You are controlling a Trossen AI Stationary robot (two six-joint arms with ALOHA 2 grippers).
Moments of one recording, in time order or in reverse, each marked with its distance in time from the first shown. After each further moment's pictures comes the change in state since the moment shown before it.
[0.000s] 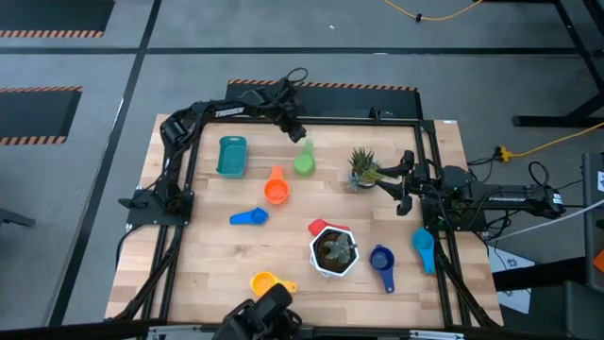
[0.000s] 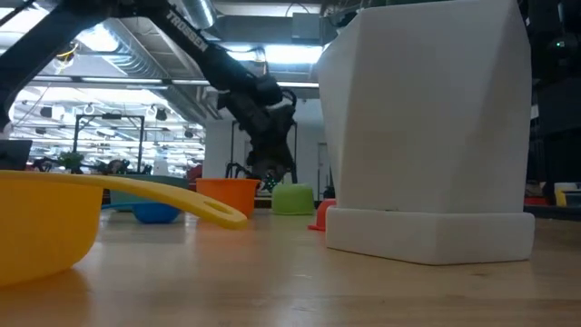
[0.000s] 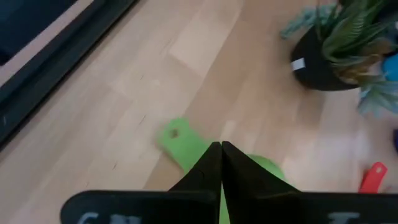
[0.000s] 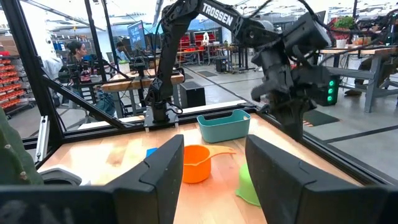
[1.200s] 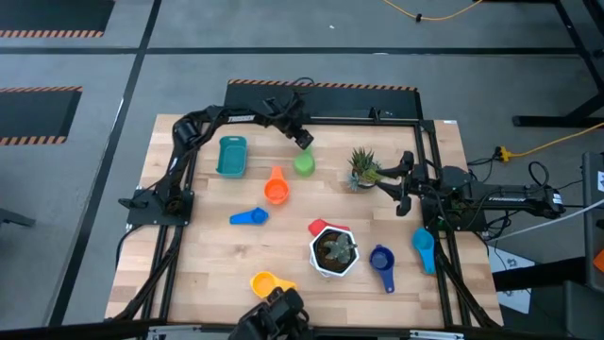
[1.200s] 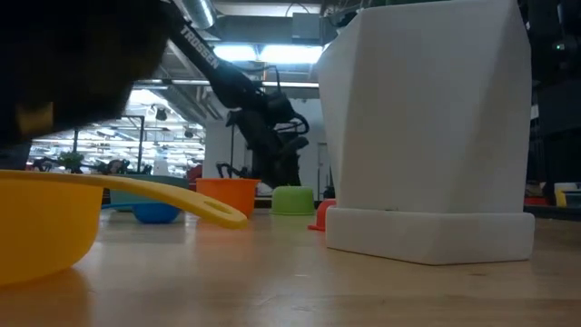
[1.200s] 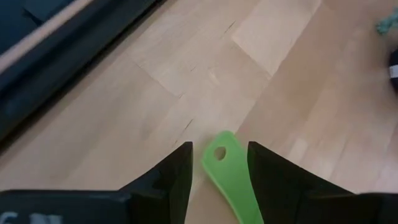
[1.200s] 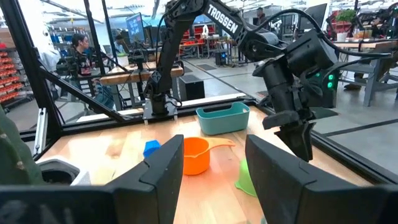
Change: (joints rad) left arm -0.046 0.125 0.000 0.112 -0.219 -0.086; right arm 0.000 0.000 0.000 -0.033 0.000 0.000
